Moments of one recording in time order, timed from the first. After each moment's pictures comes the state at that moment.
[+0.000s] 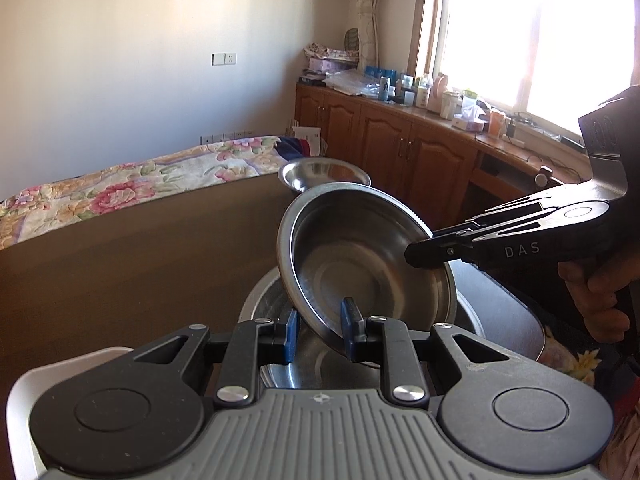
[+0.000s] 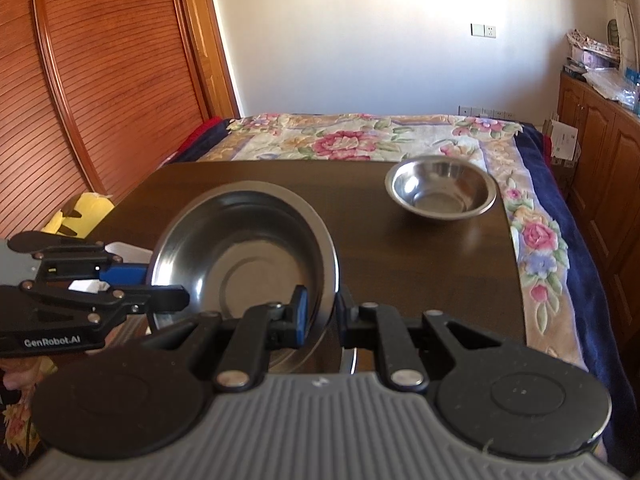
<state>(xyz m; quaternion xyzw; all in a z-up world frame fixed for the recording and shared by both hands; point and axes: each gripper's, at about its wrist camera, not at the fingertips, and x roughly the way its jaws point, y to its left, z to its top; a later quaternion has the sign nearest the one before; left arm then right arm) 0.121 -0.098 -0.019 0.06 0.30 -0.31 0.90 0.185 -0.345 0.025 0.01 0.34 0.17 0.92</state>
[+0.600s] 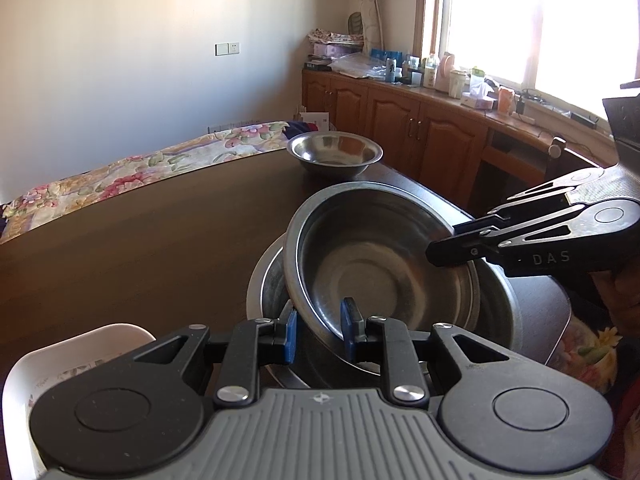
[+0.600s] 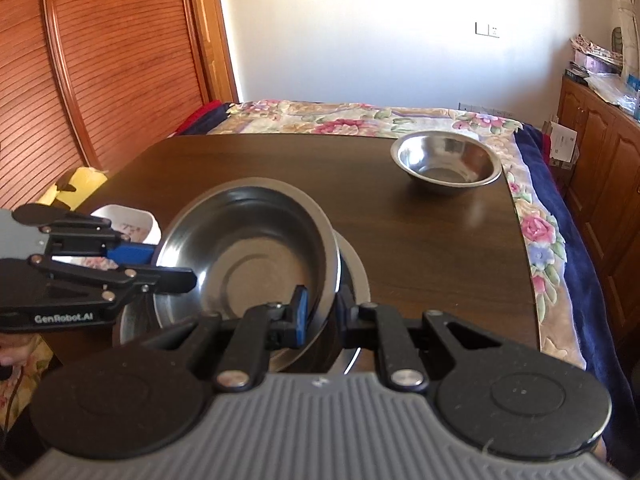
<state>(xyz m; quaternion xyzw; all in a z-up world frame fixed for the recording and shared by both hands) 0.122 -0.103 -0.041 0.09 0.30 -0.30 0.90 0.170 -0.334 0.006 -0.02 0.35 0.16 0.92</state>
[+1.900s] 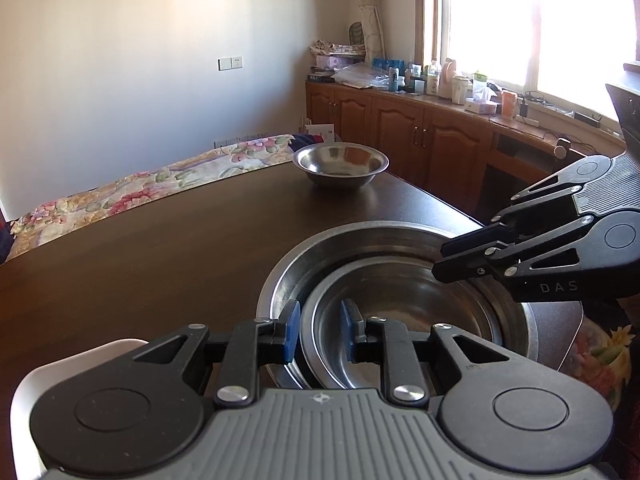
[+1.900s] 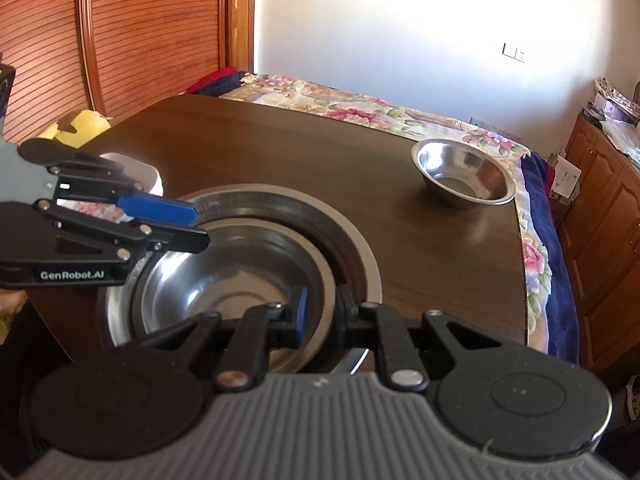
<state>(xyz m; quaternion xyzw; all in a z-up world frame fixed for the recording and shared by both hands) 0.118 -0.098 -0.043 0.10 0.28 -0.29 0.91 0.167 -0.310 0.007 -0.11 0.35 0.17 0.91</state>
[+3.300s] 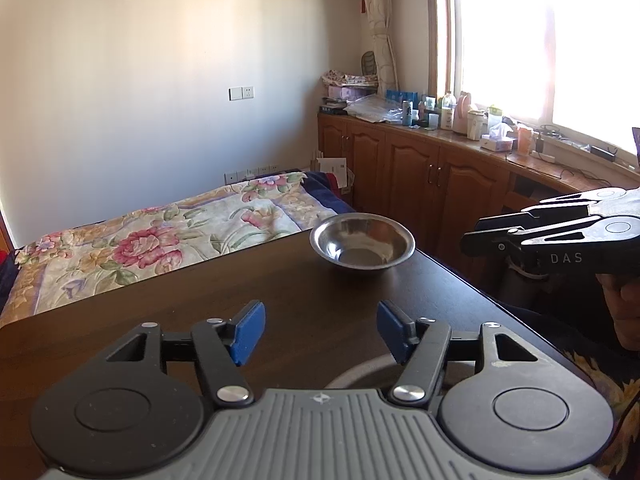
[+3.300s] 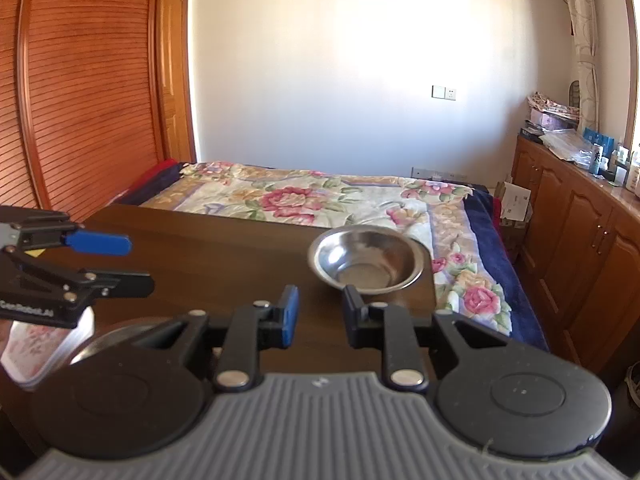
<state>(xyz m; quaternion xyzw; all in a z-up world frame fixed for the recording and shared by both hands) 0.184 -0.130 0.003 0.08 0.24 -0.28 0.93 0.209 -0.373 0.039 -0.03 0.25 0.10 0.96</state>
